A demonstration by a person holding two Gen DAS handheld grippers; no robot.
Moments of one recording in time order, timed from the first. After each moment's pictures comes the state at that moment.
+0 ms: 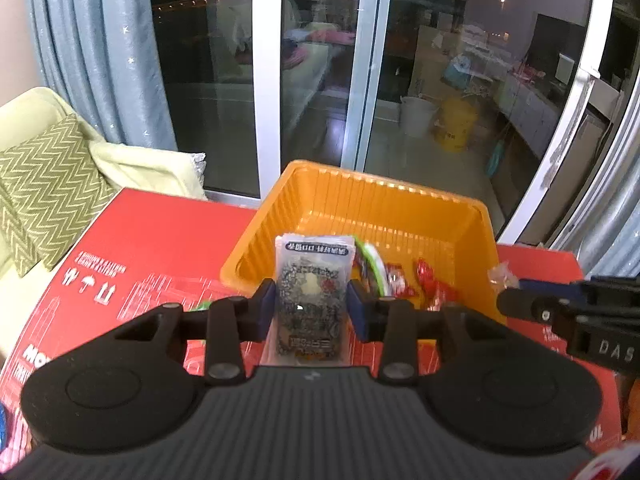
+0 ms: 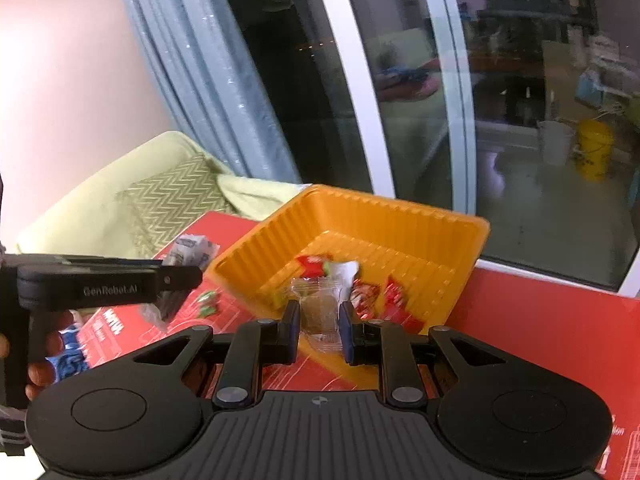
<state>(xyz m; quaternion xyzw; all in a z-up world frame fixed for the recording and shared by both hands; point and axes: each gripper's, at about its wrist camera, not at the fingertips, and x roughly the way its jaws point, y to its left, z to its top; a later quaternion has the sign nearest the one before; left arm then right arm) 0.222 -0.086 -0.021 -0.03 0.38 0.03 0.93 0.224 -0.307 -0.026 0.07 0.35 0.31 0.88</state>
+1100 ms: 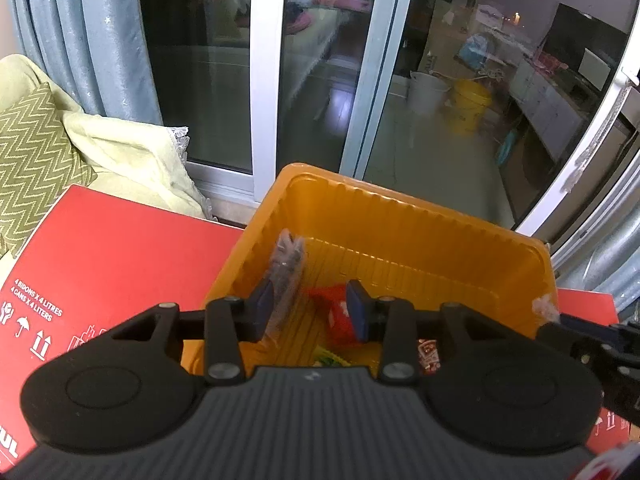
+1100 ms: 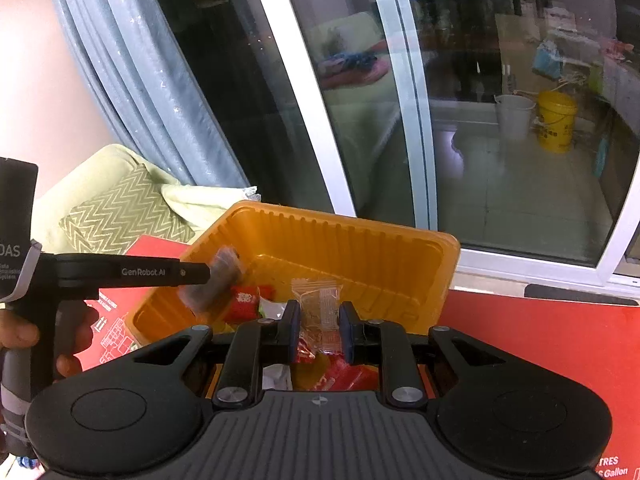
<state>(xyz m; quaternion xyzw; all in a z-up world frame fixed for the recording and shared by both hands) 0.357 -0.065 -0.075 -0.06 0.42 0.03 0.90 0.304 -0.301 -0.047 0.09 0.38 0.24 0.89</state>
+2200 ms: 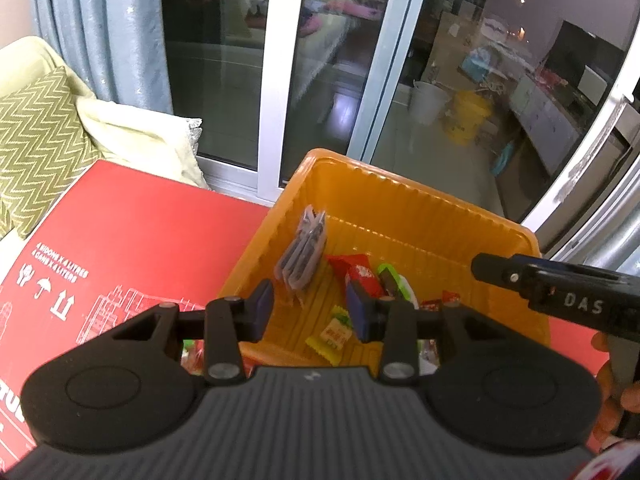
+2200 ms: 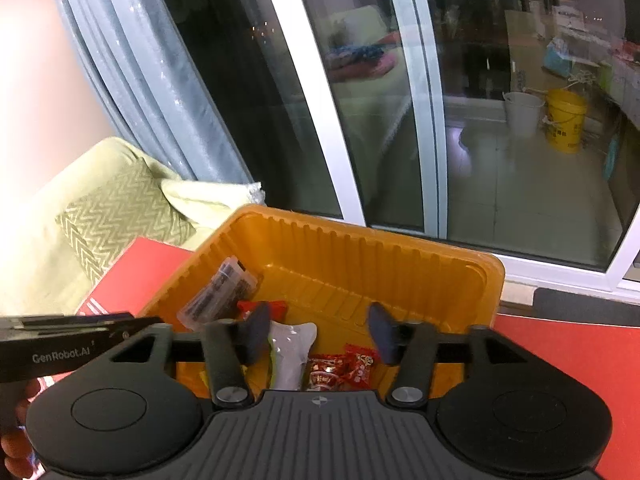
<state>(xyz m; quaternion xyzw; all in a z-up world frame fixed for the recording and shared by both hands) 0.303 -0.048 -0.063 -0.09 0.42 0.04 0.90 0.335 -0.275 -0.057 0.08 0.38 0.25 0.89</state>
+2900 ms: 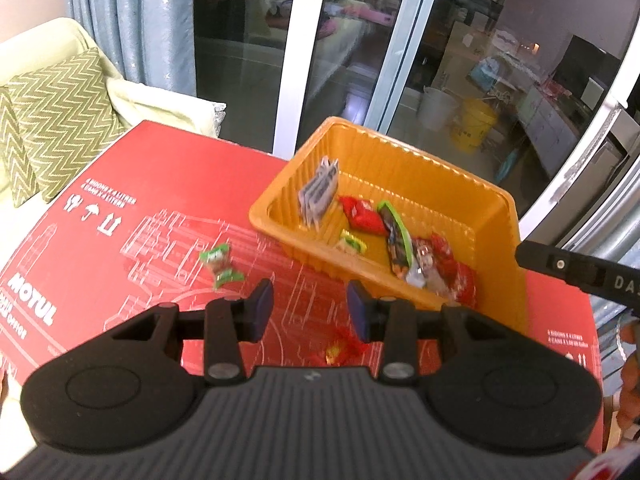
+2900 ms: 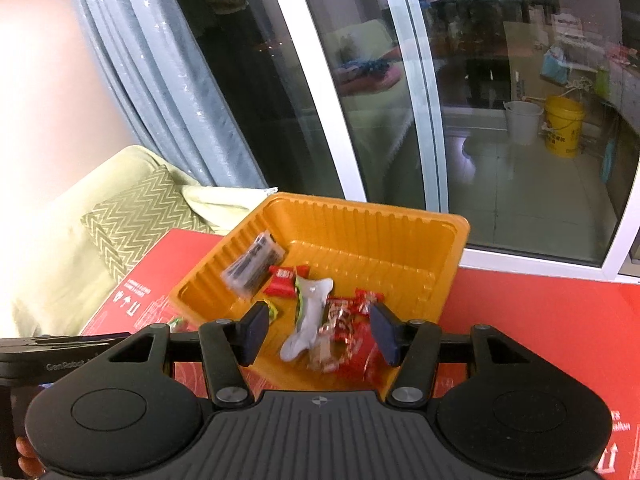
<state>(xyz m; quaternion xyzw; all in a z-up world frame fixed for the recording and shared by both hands) 0.204 -0.054 -0.050 -0.11 0.41 0.06 0.90 0.249 -0.306 -0.030 0.09 0.37 0.26 0.89</state>
